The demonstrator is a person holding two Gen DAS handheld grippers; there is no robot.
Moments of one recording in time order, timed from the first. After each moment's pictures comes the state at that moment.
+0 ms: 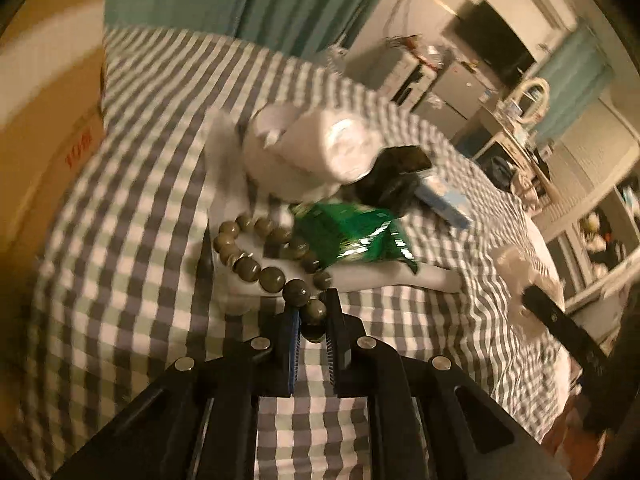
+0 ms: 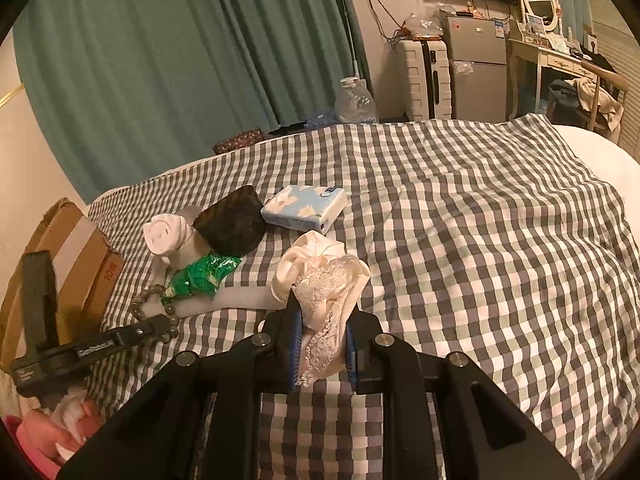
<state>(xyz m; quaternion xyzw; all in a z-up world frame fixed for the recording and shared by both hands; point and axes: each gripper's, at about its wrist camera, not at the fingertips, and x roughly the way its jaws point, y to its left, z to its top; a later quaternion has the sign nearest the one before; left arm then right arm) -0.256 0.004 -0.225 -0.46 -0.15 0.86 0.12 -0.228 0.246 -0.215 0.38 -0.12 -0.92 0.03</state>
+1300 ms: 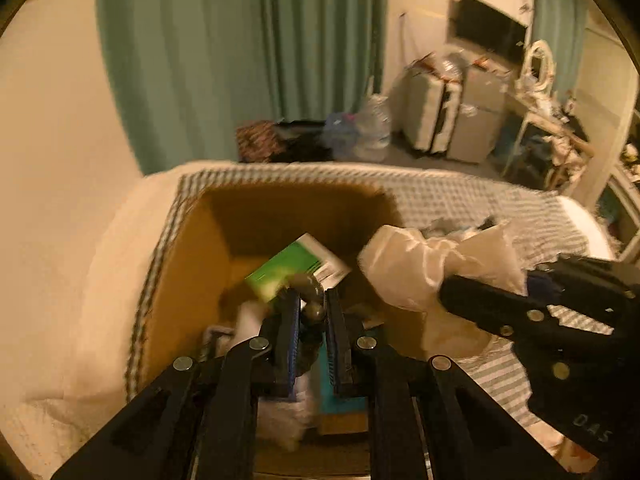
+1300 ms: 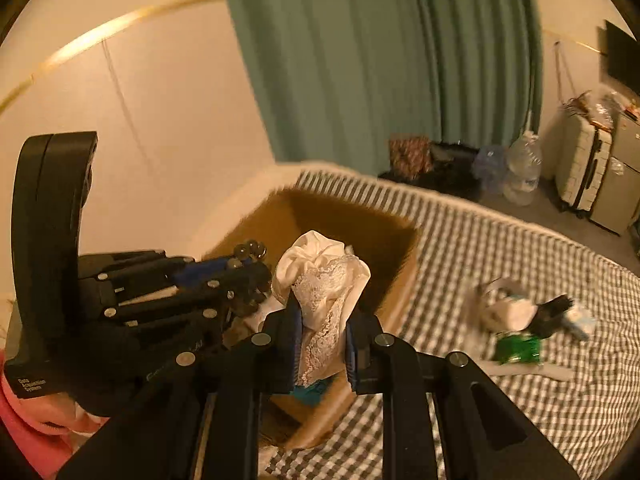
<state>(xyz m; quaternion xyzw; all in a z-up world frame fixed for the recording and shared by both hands) -0.191 -0.205 -0.054 -0.41 0.03 0.91 0.03 -0.217 -0.095 -0.070 0.37 0.01 -0.89 0.26</state>
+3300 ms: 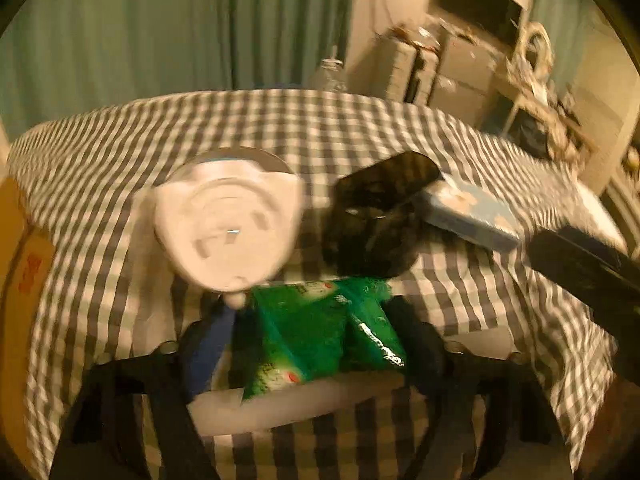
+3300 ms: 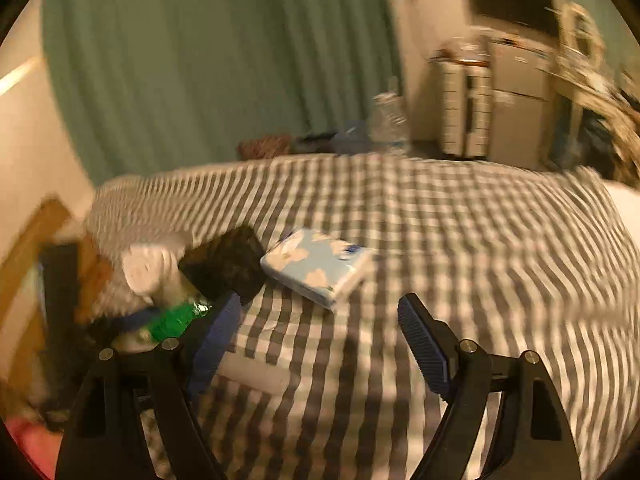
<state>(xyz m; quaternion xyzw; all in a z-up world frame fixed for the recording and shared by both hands) -0.306 0.094 -0.250 -0.43 0.00 0.90 0.07 -0.319 0.236 -0.230 0.37 -0.02 -0.92 0.10</state>
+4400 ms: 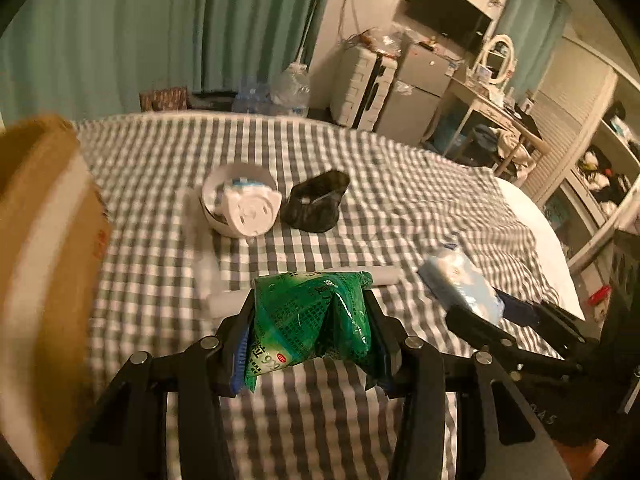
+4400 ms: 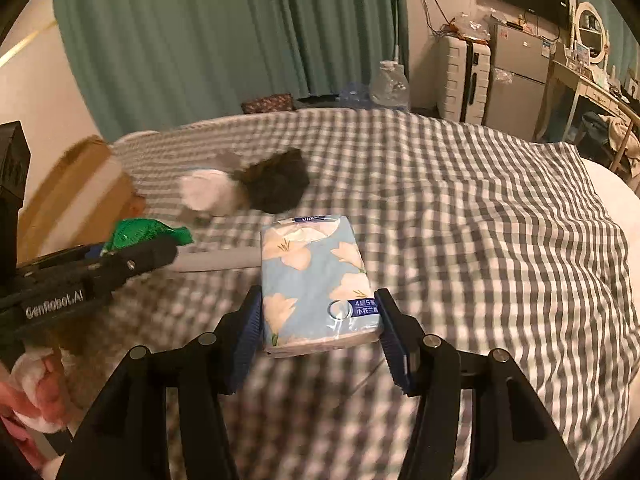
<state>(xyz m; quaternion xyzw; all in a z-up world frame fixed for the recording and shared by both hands) -0.205 0.042 -0.145 -0.44 -0.04 0.89 0.14 -0.212 0.213 -0.189 0.42 -0.04 -0.90 0.08</state>
